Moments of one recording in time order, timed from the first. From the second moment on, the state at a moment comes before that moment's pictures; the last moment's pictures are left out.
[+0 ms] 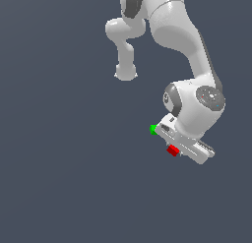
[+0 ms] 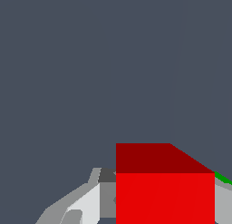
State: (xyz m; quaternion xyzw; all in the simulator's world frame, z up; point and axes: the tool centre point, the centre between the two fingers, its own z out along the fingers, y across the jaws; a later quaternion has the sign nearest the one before) arm 0.076 0.200 0.113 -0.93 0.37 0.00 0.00
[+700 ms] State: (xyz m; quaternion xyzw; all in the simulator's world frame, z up) arm 0.013 0.182 0.091 -0.93 0.37 0.00 0.00
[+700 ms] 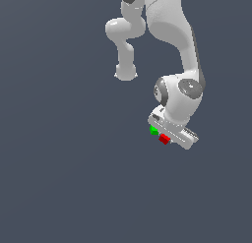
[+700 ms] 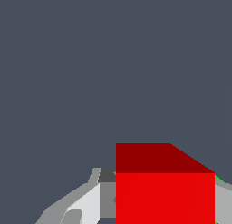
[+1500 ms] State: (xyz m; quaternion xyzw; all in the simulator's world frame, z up) arm -0.063 0.160 0.065 -0.93 0.37 0.00 0.00
